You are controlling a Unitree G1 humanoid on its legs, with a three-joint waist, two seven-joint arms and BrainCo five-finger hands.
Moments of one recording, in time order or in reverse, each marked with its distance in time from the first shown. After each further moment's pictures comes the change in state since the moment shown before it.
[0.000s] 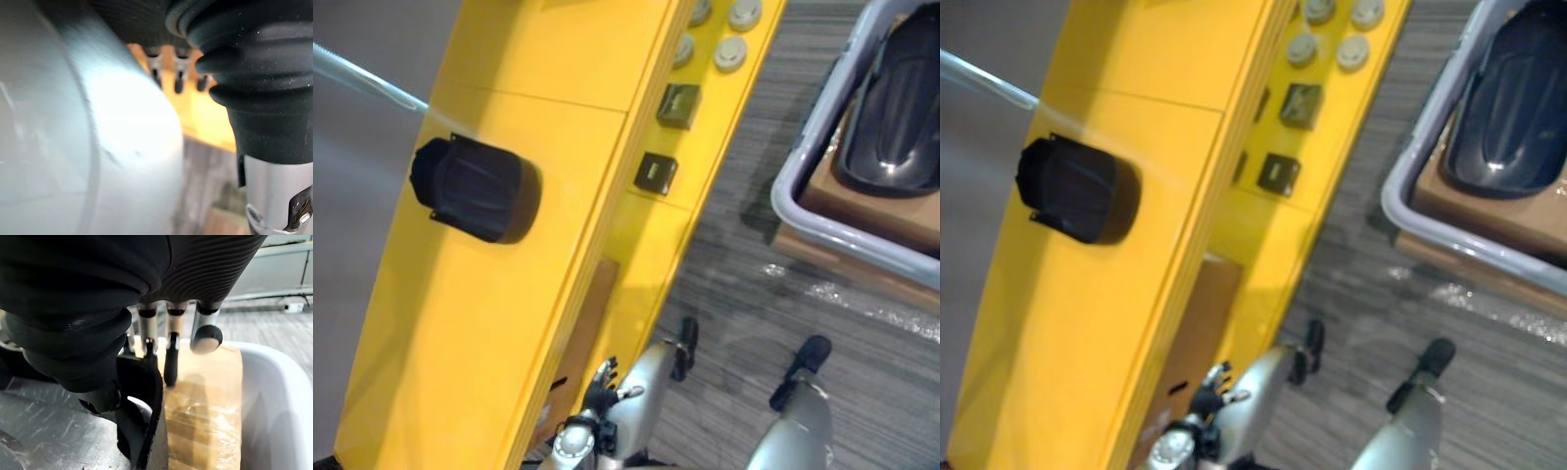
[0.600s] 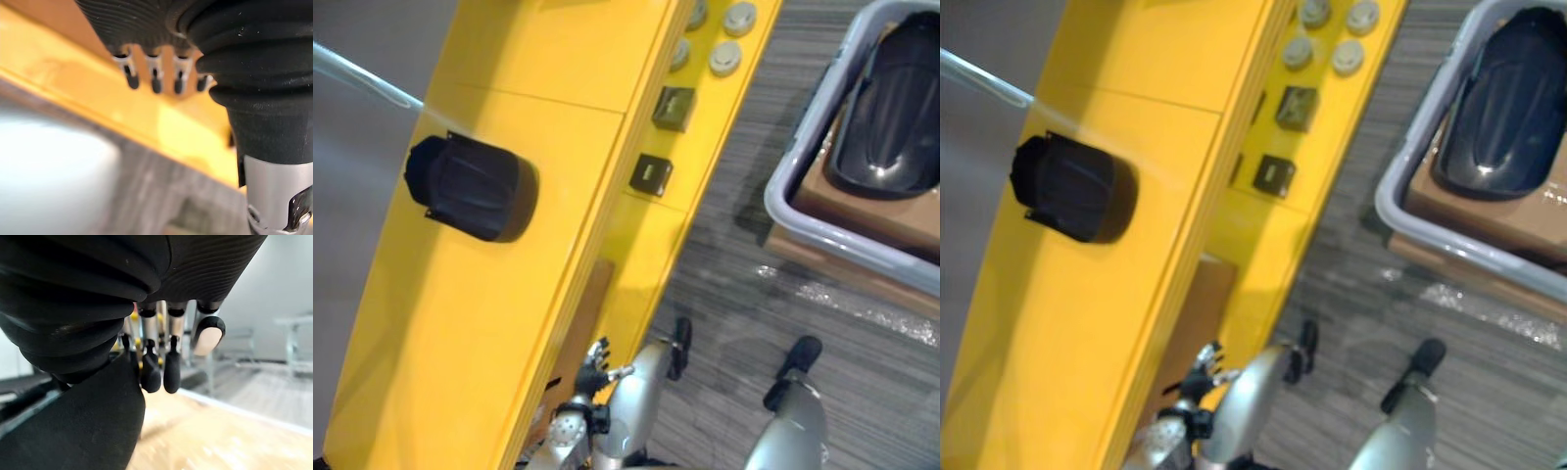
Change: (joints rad) left arm -0.023 0.035 0.089 -0.101 -0.117 -0.094 0.056; right arm -0.048 0.043 0.123 -0.123 -0.221 -0.159 -0.250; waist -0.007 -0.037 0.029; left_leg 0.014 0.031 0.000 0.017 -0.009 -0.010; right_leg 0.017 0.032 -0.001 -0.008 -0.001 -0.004
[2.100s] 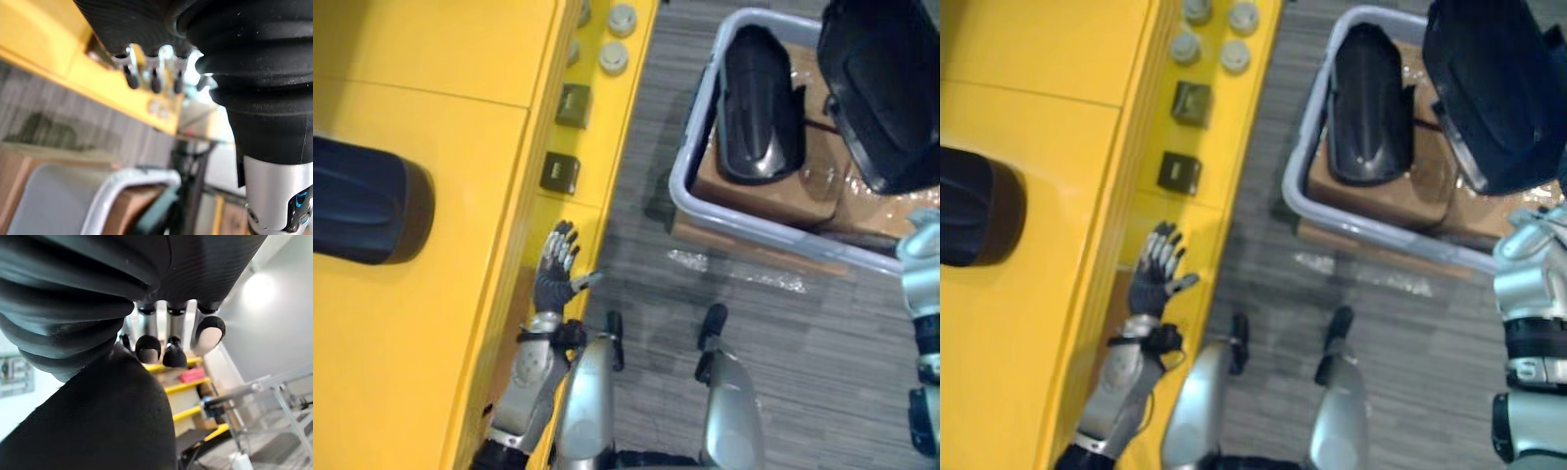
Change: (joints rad) left arm -0.105 0.069 0.148 -0.535 0.086 0.022 -0.037; right arm 0.470 0.388 -0.283 -0.820 -0.044 -0.076 -0.361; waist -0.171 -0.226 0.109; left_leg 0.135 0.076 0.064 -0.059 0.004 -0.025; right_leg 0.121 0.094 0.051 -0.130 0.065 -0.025
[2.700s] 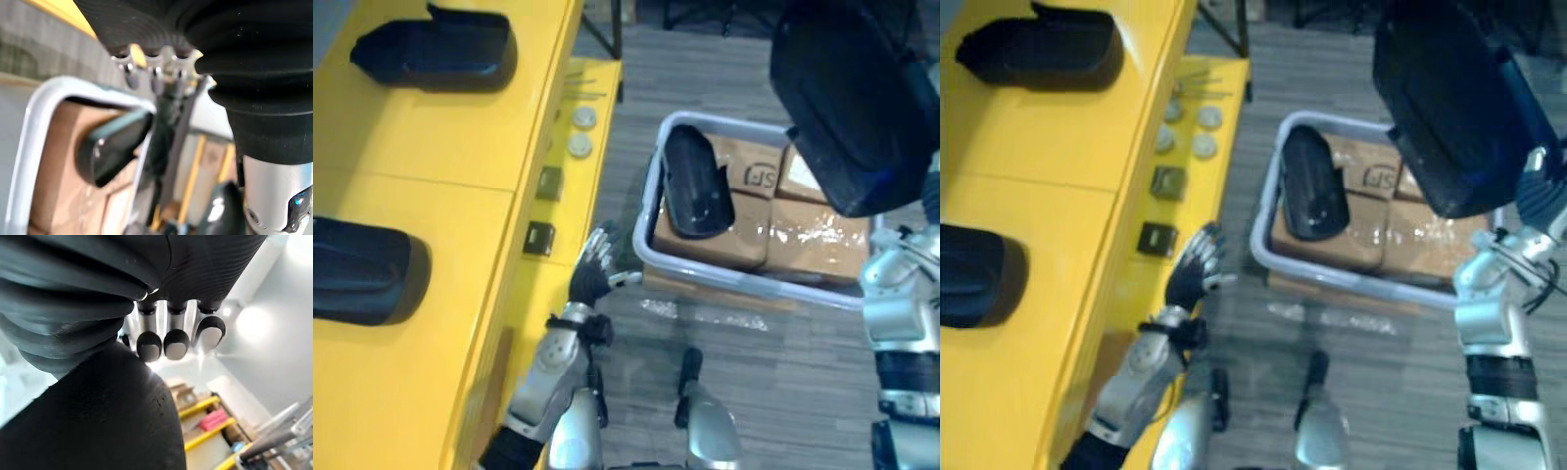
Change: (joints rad) left arm -0.157 -0.035 -0.089 0.023 -0.011 0.281 -0.031; right arm 0.173 0.191 -0.095 -0.274 -0.153 -0.055 0.004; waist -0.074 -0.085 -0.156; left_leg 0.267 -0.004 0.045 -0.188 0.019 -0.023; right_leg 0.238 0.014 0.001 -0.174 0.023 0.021
